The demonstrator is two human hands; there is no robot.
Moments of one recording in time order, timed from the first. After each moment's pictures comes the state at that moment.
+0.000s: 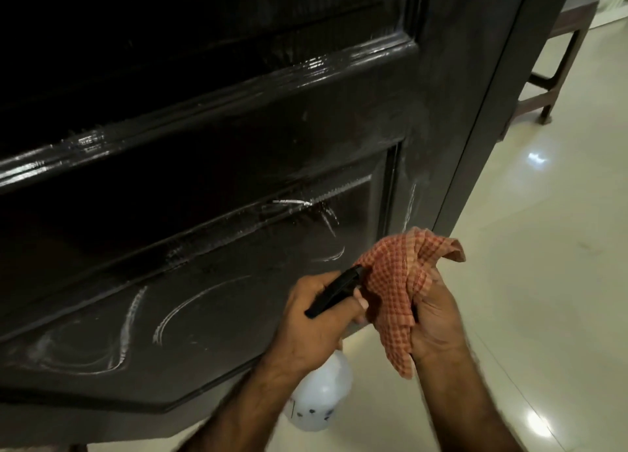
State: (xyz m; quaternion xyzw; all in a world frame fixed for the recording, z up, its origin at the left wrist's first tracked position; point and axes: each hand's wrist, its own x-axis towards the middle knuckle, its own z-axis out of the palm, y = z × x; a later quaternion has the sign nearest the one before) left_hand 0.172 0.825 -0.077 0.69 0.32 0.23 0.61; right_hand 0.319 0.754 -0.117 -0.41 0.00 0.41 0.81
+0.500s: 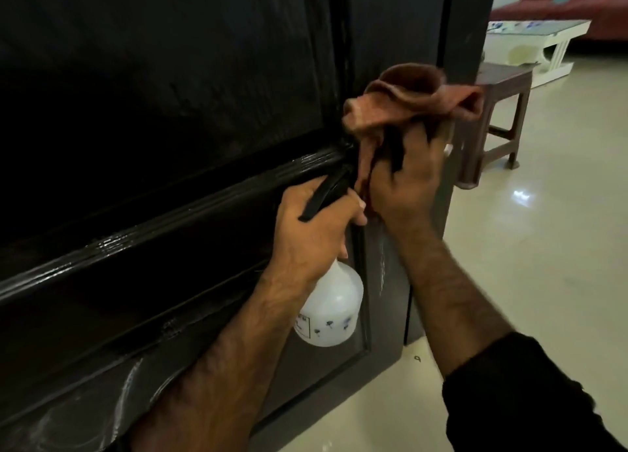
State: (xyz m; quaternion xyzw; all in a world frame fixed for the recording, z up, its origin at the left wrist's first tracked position) left_hand 0.268 0.859 0.083 0.72 0.24 0.38 0.52; right_hand 0.440 0.849 0.038 -0.61 -0.39 -0.26 0.64
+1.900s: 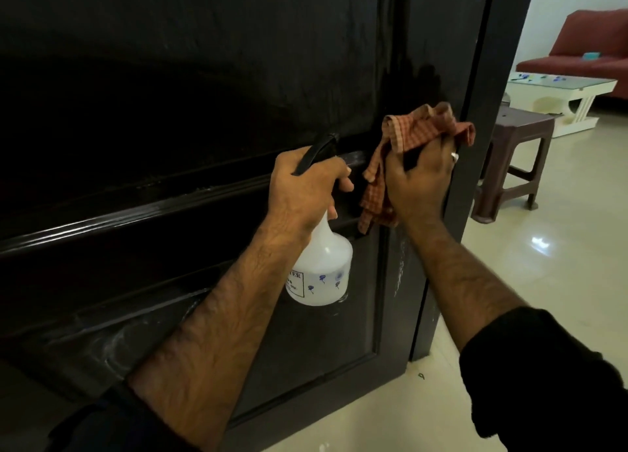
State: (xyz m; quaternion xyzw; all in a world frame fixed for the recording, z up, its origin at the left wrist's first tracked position) left_hand 0.204 0.855 0.130 0.68 0.32 0.45 0.48; right_hand 0.399 0.846 0.060 -0.65 -0.39 -0.20 0.63
